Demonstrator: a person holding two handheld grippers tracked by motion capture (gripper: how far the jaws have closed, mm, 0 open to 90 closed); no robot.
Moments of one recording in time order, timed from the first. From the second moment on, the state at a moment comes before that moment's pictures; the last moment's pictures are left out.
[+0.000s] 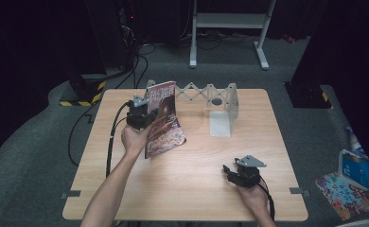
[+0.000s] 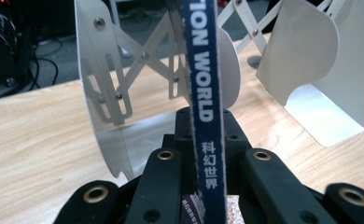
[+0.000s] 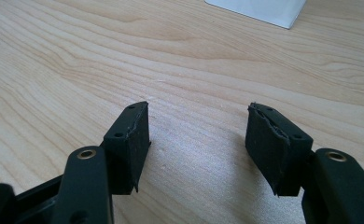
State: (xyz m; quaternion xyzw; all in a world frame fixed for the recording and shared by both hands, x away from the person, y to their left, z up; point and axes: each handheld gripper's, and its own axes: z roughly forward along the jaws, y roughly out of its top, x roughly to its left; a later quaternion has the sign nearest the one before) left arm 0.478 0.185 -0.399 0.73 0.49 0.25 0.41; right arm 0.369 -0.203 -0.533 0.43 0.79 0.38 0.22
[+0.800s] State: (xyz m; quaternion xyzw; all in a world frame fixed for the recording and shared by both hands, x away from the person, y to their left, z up) left arm 0.494 0.183 -0.369 0.68 0.46 0.32 0.47; right arm 0.368 -0.202 -0.533 0.43 0.79 0.38 0.22
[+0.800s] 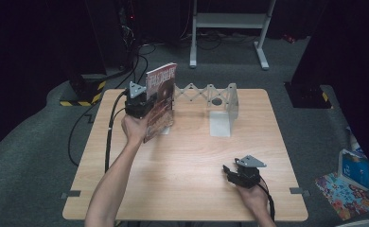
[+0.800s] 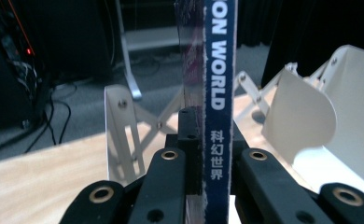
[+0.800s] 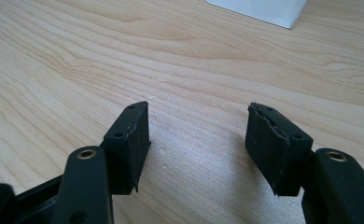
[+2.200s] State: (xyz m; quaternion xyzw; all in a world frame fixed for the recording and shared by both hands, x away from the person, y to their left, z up) left arm 0.474 0.203 -0.396 0.71 0.47 0.29 0.45; right arm 0.368 -0.202 -0.533 0.43 0.79 0.38 0.22
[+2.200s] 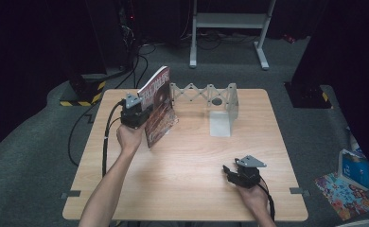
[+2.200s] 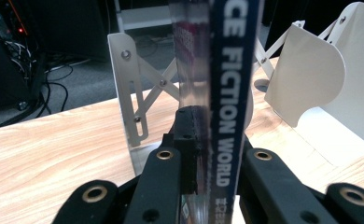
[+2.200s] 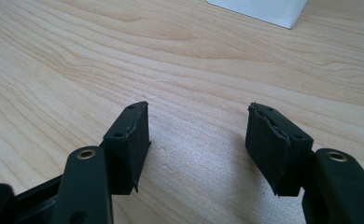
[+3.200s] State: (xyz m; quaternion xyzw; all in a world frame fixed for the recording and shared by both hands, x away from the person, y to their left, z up) left arm 0.474 0.232 -0.393 0.71 0.50 0.24 0.43; right arm 0.368 -0.202 -0.533 0.43 0.79 0.38 0.22
